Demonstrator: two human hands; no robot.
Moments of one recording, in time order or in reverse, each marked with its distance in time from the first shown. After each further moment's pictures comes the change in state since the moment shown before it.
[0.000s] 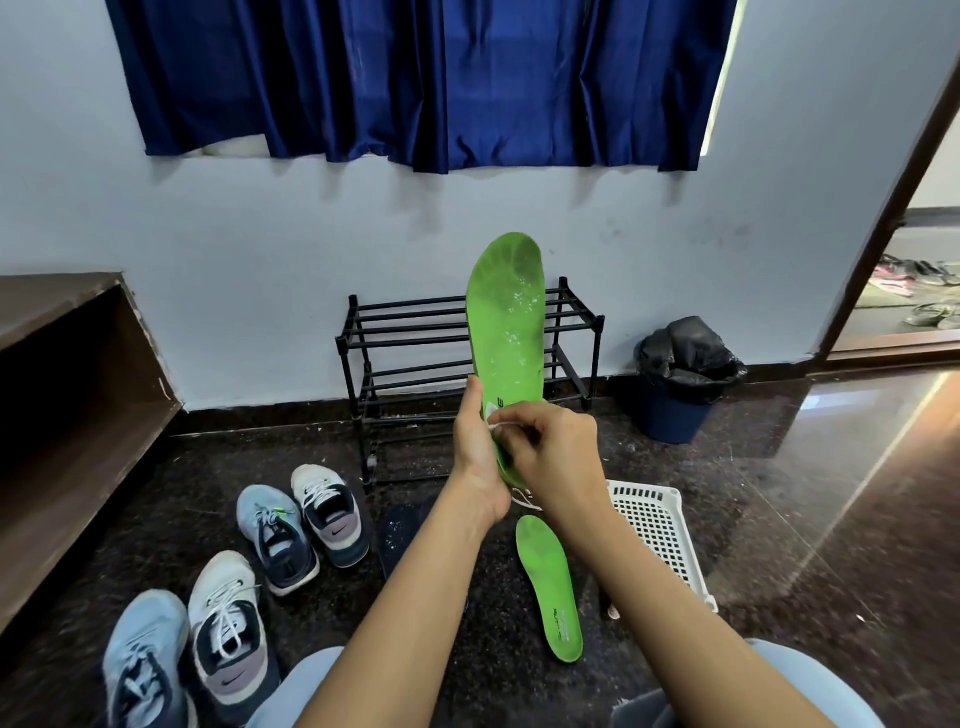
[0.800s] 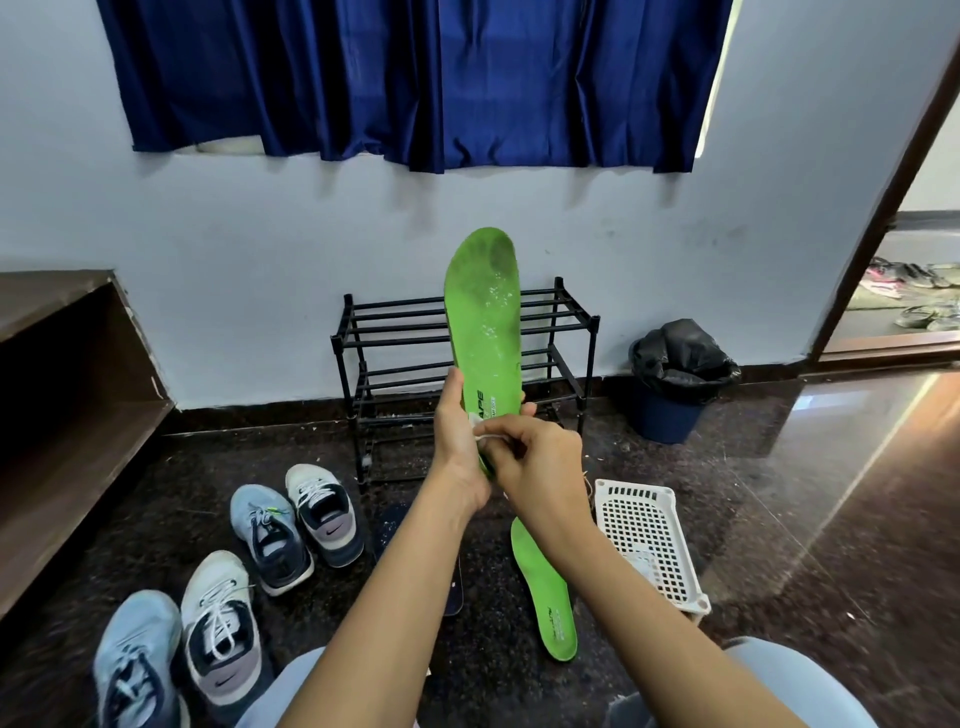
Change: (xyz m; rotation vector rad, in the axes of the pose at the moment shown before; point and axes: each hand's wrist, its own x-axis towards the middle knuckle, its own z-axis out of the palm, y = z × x) left_hand 0.003 0.014 -0.002 0.022 0.046 0.019; right_hand -0.012 -0.003 0.009 0.100 -0.006 0.063
